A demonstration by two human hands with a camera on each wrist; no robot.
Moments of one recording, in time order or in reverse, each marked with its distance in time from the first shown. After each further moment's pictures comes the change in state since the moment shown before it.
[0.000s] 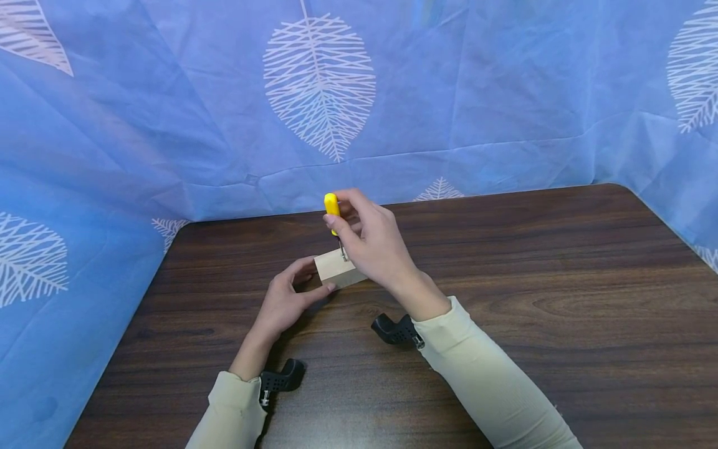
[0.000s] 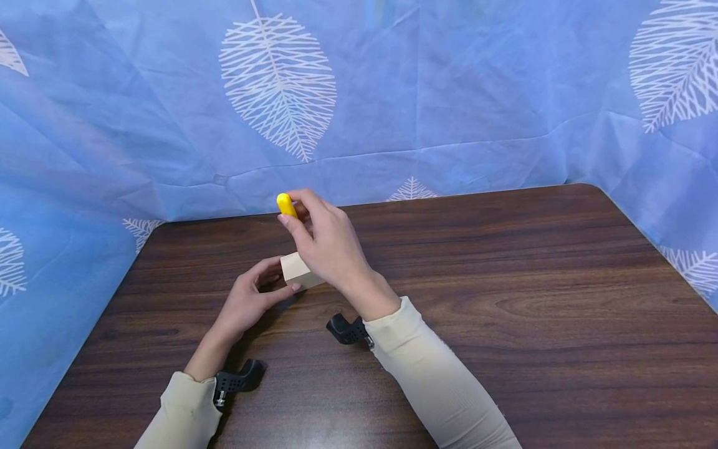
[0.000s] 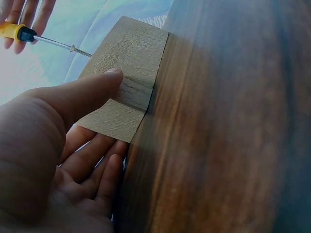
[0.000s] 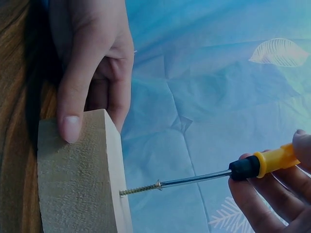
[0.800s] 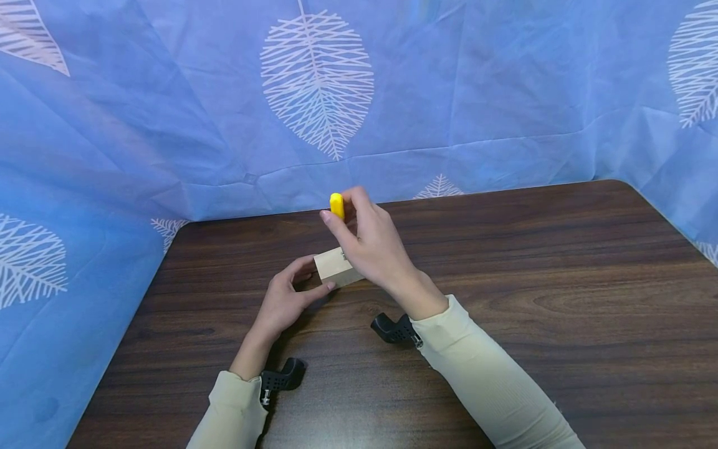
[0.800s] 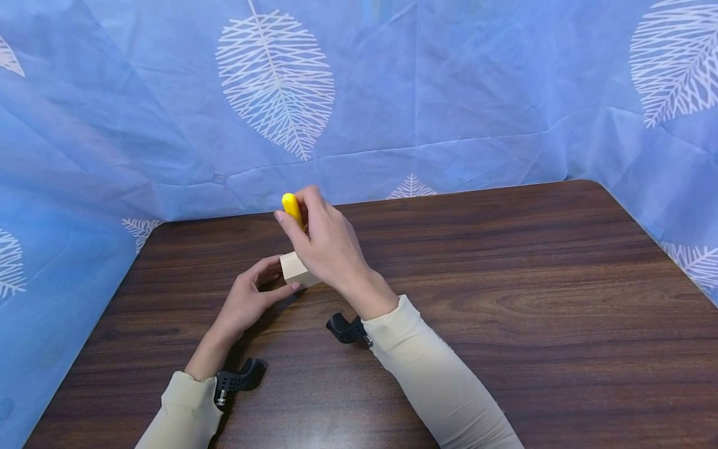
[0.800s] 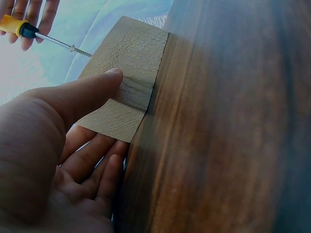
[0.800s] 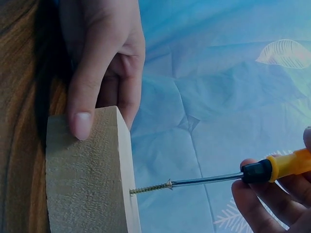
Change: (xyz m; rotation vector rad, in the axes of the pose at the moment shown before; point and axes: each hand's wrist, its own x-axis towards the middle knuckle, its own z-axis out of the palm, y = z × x) left_hand 0.000 -0.002 0.001 0.023 0.004 0.014; right_hand -0.001 0.003 0.003 -0.058 0.003 0.032
